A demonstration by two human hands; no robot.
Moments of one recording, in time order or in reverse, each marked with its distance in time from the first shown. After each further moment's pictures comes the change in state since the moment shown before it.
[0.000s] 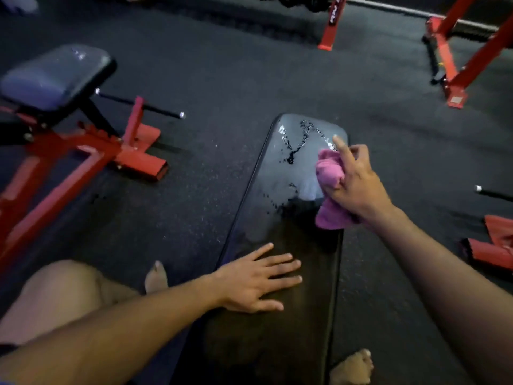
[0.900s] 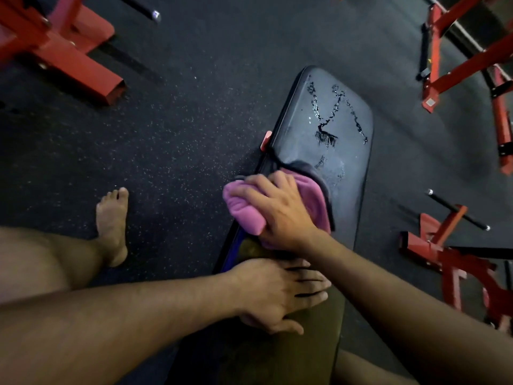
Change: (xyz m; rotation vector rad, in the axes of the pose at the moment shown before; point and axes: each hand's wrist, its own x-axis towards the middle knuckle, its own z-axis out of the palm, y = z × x) left_hand 0.014 -0.010 0.019 -0.069 0.138 0.255; right_hand -0.015 -0.108 0.155 -0.188 -0.337 -0.583
